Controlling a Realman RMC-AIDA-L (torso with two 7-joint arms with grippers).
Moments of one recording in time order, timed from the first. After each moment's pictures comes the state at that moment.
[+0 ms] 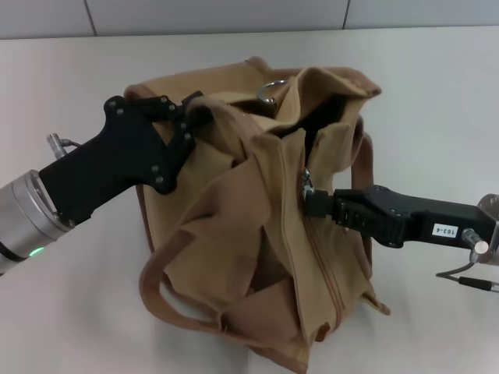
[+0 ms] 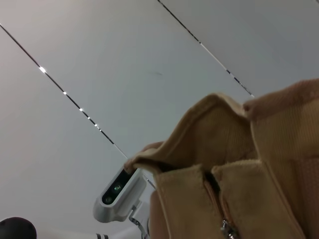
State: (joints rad) left arm -0.49 -2.08 0.74 0.18 1.46 1.74 -0.50; right arm 0.54 2.06 -0.69 -0.27 -1.85 -1.80 1.49
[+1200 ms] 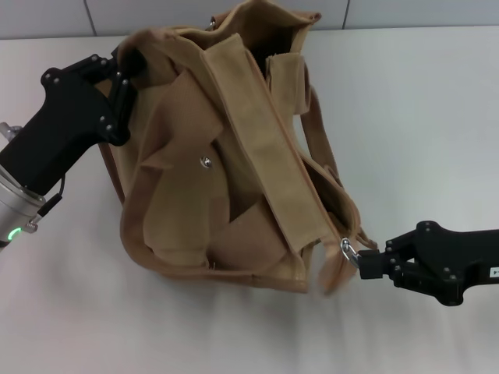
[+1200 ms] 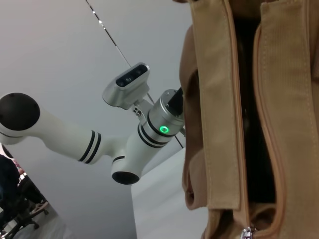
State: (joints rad) left arm -0.47 -2.08 0.69 0.10 1.26 1.70 -0.52; right arm 0.51 1.98 -0.69 -0.38 -2.08 -1.88 1.36
